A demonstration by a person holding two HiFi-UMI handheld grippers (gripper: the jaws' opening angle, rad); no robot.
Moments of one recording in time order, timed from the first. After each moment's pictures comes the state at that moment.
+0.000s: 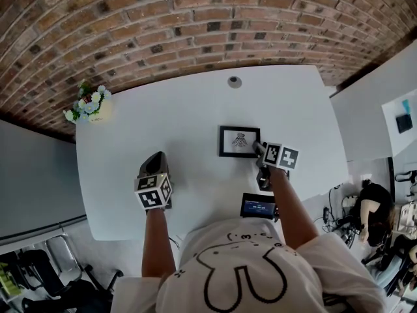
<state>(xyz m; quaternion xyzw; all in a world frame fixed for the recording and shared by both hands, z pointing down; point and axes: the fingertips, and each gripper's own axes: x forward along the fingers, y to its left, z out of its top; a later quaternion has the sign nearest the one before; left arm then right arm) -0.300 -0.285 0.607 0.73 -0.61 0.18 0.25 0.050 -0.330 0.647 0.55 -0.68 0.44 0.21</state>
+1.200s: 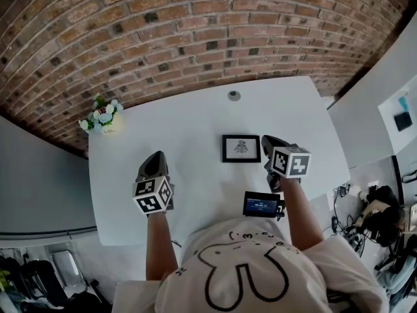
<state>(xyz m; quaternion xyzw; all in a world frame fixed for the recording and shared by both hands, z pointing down) -0.309 -0.286 0.519 0.75 -0.63 0.11 0.17 0.033 -0.332 0.523 0.53 -0.79 0.28 0.16</state>
